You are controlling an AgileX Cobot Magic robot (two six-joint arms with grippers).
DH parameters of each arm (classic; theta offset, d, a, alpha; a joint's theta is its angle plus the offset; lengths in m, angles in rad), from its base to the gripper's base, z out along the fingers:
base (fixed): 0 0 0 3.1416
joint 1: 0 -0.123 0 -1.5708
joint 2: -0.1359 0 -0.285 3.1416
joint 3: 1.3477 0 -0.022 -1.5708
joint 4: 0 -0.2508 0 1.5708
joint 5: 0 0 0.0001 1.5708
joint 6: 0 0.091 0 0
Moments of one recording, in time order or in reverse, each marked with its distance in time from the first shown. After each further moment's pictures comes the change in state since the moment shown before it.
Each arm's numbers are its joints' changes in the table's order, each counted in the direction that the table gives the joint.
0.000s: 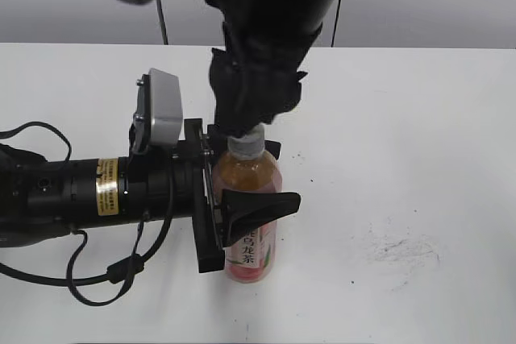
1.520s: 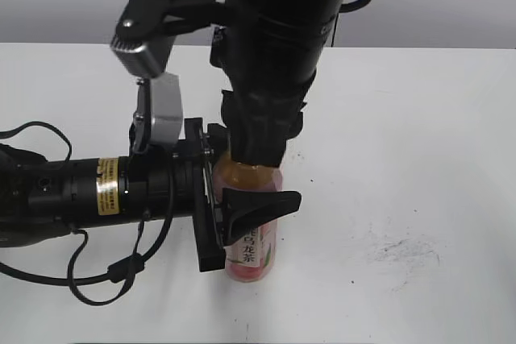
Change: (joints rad) left arm 0.001 0.000 0.000 0.008 -0.001 0.000; right arm -0.001 -0.055 0.053 0.047 0.007 0.110
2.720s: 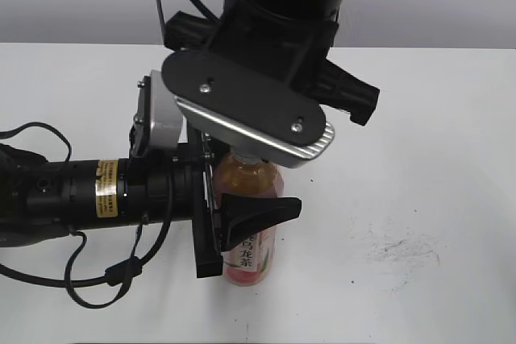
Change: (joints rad) left arm 0.000 0.000 0.000 -0.033 -0.008 0.003; right arm 0.001 -0.003 -0.019 -0.038 0.027 -1.304
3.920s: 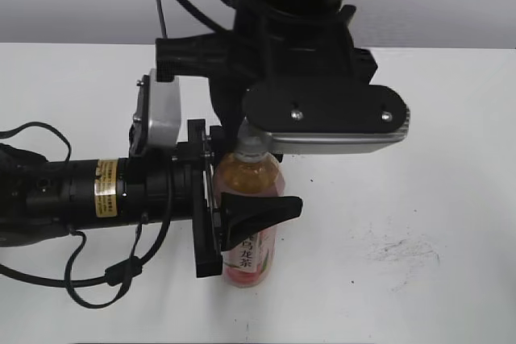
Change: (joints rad) left arm 0.000 0.000 0.000 -0.006 -0.006 -0.004; right arm 0.000 0.007 0.000 -0.002 -0.003 -0.537
